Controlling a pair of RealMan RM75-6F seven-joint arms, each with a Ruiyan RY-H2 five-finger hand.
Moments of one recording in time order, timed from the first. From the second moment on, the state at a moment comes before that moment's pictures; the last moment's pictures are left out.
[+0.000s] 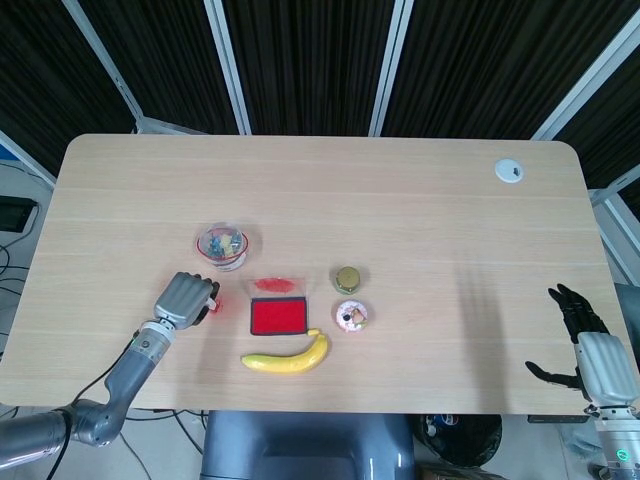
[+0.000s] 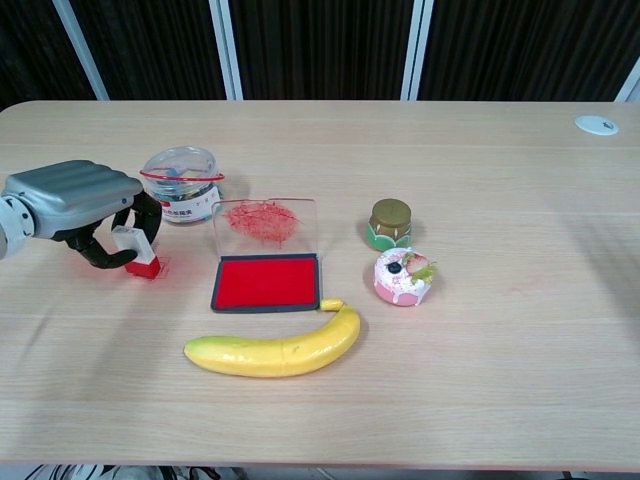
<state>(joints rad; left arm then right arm) -0.65 -1.54 -0.05 -1.41 1.16 0.95 0.54 0.08 -1.09 0.05 -1.62 -1.51 1.45 0.25</state>
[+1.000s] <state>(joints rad) -0.66 -1.69 -0.11 -1.58 1.12 1.12 0.82 0.08 -1.09 0.05 -1.62 -1.51 1.45 0.26</state>
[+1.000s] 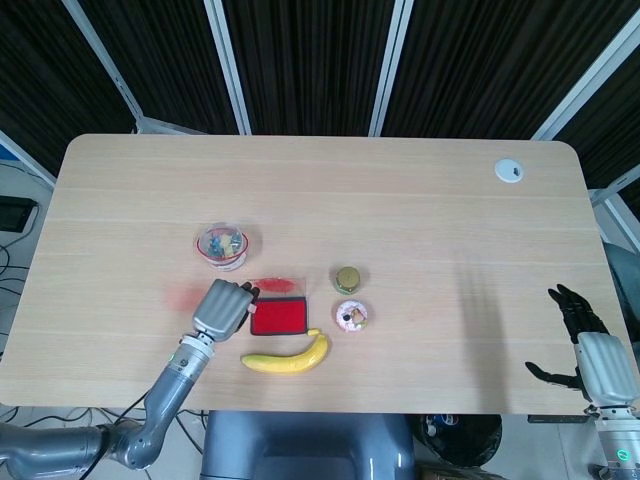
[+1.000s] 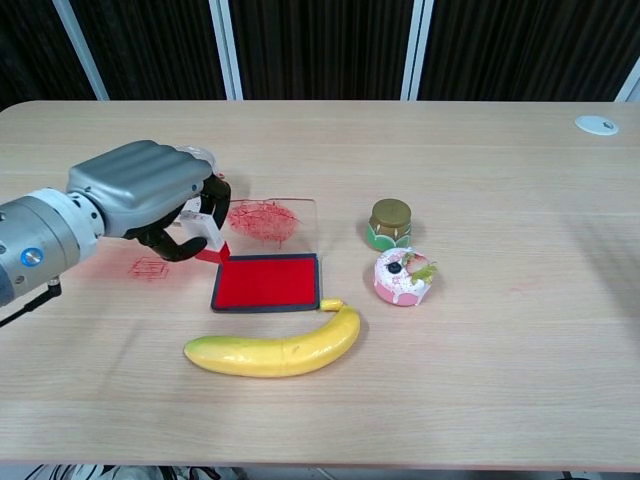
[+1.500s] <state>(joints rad) -0.73 -1.77 -0.14 -1.53 1.01 1.09 0.95 0.08 -1.09 0.05 -1.62 -1.51 1.45 0.26</state>
